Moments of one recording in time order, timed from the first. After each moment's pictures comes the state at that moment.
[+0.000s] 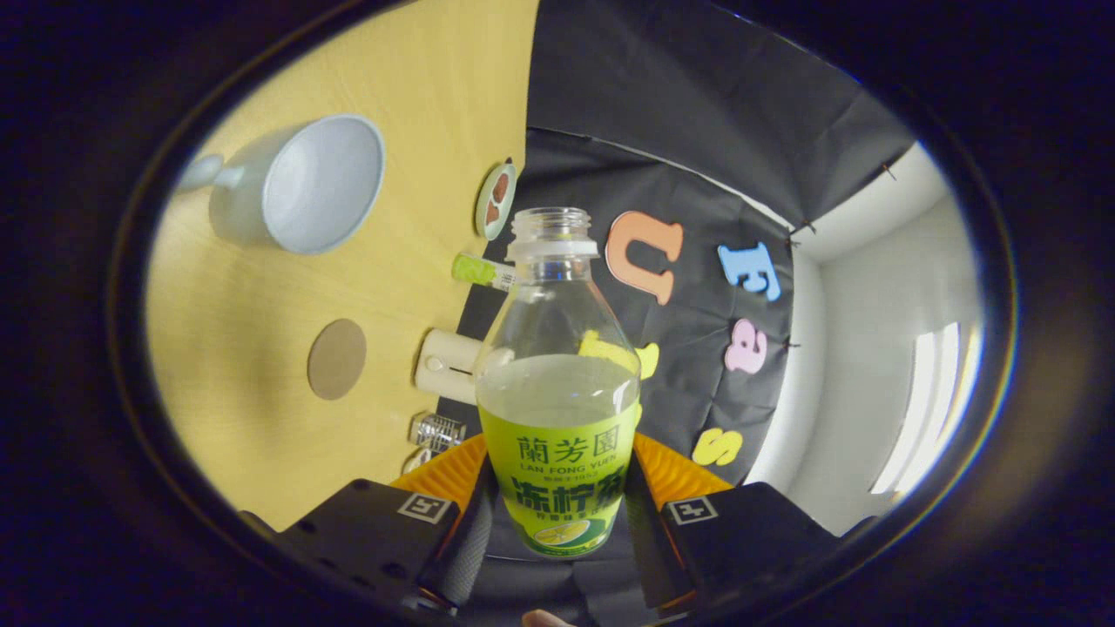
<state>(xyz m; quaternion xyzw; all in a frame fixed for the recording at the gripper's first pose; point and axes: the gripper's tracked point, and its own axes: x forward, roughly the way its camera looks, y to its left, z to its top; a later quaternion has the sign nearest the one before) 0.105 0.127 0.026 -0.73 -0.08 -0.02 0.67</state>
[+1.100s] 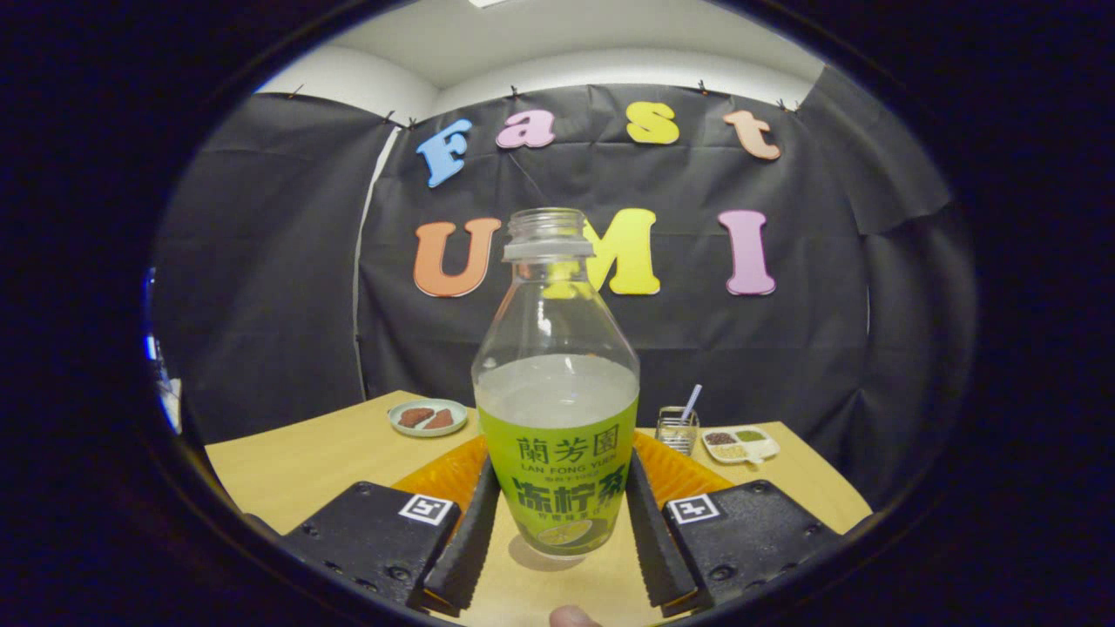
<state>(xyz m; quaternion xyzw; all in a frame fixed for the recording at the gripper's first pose) 0.172 0.122 0.024 0.04 0.08 0.16 0.98</state>
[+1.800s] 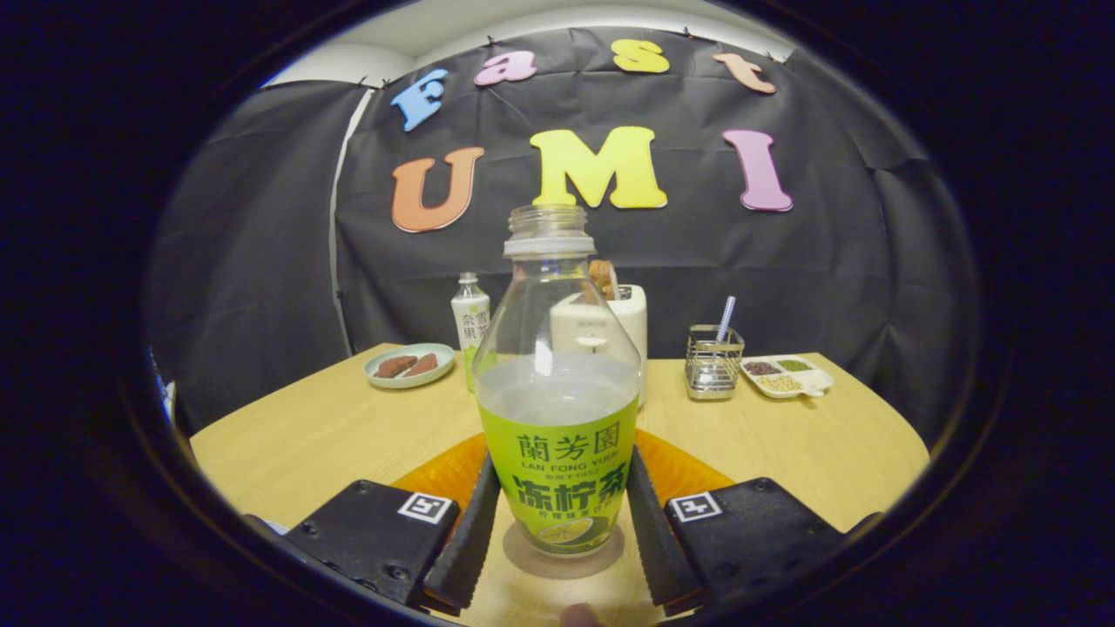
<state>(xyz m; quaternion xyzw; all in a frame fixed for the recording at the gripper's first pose) 0.236 0.160 -0.083 0.04 0.17 0.15 0.97</state>
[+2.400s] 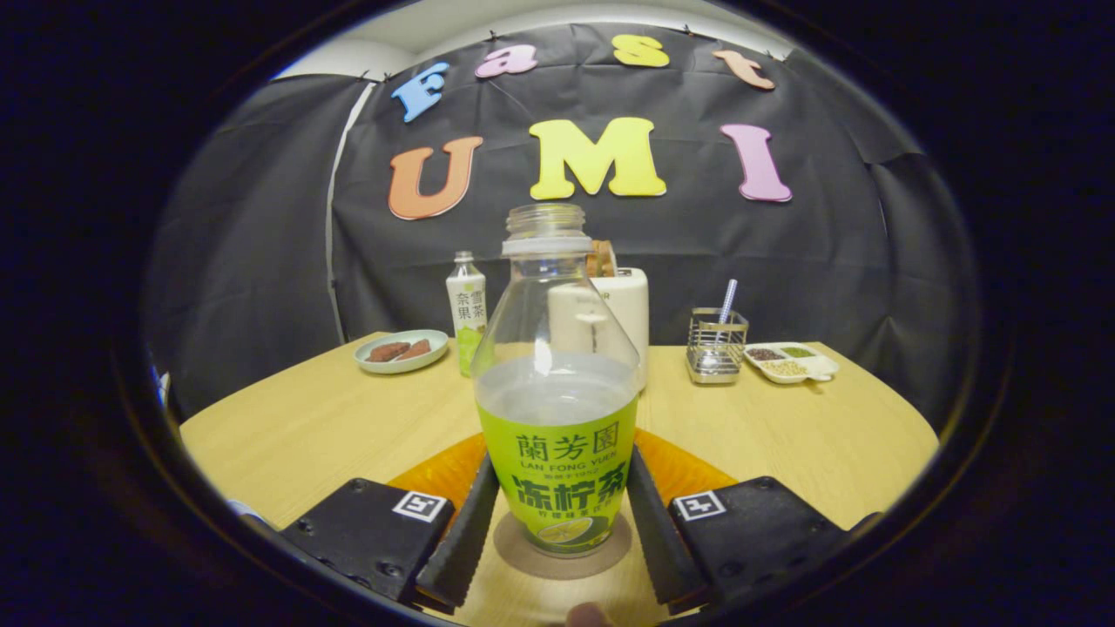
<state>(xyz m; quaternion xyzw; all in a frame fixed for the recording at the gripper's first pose) 0.241 0.168 -0.107 0.04 0.17 0.15 0.97</state>
